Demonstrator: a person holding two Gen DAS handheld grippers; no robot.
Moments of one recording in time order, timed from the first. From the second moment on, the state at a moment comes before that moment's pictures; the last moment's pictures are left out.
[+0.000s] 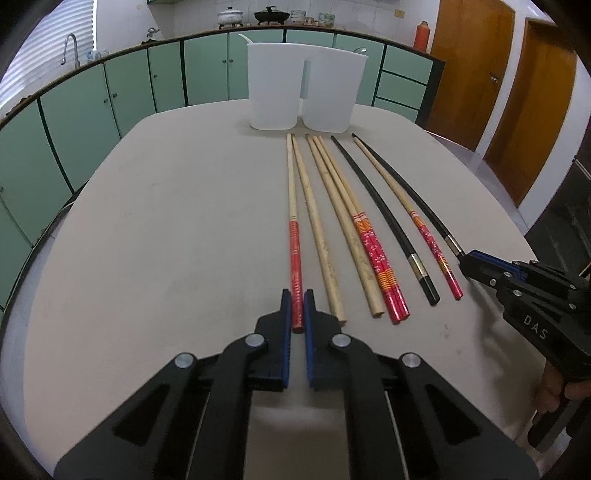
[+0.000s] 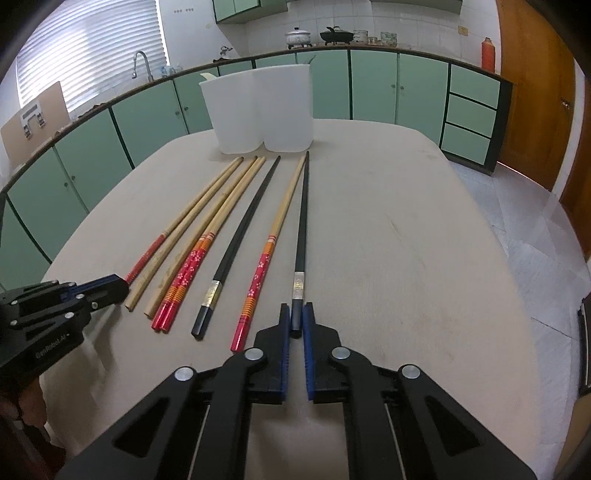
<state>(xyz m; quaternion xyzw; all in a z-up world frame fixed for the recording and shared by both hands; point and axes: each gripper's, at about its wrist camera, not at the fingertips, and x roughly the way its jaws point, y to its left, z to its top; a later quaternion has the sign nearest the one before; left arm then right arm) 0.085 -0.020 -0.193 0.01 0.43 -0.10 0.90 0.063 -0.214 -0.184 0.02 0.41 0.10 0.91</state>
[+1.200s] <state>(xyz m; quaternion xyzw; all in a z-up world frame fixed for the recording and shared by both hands) 0.076 -0.002 -0.071 0.01 0.26 -0.08 0.96 0.055 -0.234 -0.065 0.04 0.27 0.10 0.96</state>
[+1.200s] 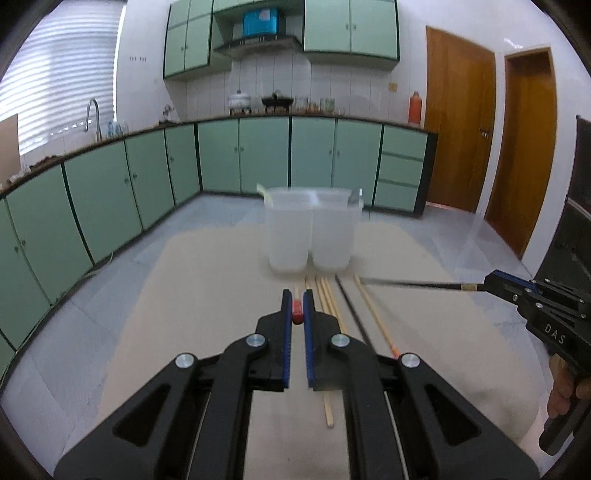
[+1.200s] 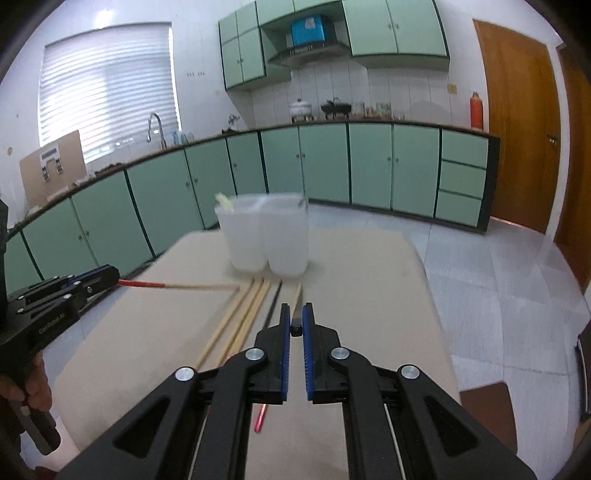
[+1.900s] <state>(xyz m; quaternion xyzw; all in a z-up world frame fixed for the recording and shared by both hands) 0.105 -0.006 0.020 -0.01 0.18 -0.13 0.97 0.116 -0.243 0.037 0.05 0.23 0.17 0.96</state>
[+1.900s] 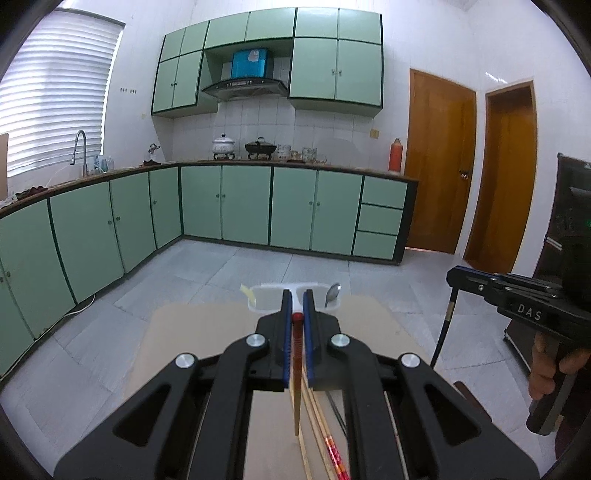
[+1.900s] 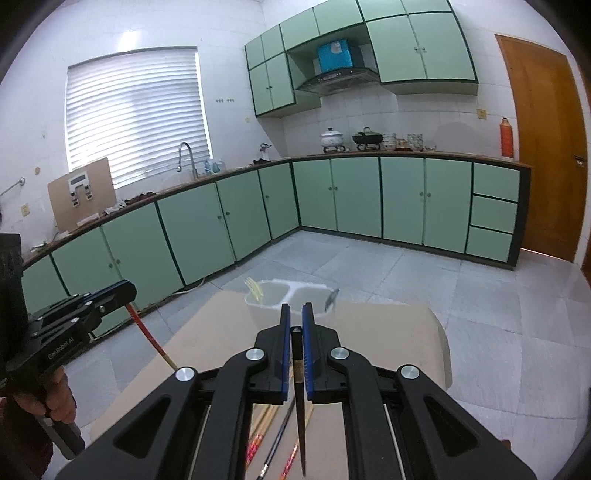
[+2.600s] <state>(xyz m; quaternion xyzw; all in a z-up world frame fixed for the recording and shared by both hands) 0.245 -0.034 0.091 0.00 0.09 -0.11 0.99 0.268 -0.229 0.113 0.05 0.14 0.17 0.97</state>
